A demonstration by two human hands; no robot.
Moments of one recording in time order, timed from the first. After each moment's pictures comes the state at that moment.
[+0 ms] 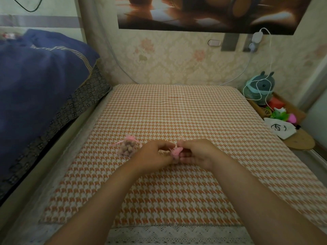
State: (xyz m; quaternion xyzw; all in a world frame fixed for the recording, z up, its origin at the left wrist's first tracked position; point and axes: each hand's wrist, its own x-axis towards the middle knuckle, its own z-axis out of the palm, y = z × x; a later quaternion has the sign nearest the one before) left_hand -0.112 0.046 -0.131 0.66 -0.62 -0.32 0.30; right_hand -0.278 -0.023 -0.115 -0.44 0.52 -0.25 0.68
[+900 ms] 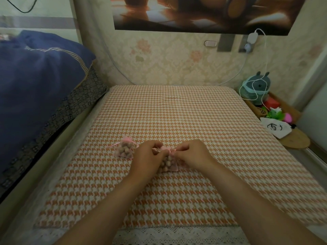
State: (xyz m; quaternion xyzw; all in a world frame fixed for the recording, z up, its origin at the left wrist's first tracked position) left_hand -0.126 0.047 -0.154 0.71 -0.52 -0.17 0.43; right_hand -0.285 -0.017 -0.134 -0.69 0.52 -0.25 0.43
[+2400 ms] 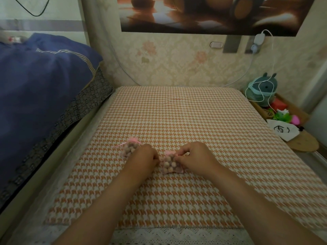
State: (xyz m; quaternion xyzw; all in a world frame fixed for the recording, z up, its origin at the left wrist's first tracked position) left_hand -0.091 0.051 -0.146 0.74 -0.64 -0.10 0.15; right_hand -0.283 -0.013 -0.137 -0.80 0.48 -0.20 0.30
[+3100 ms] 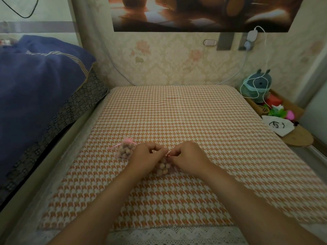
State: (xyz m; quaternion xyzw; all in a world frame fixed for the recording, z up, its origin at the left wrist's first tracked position) left_hand -0.112 0.044 -0.148 0.67 -0.50 -0.31 0.45; right_hand -0.276 -0.013 -0.141 -0.82 0.47 -0.18 0.29
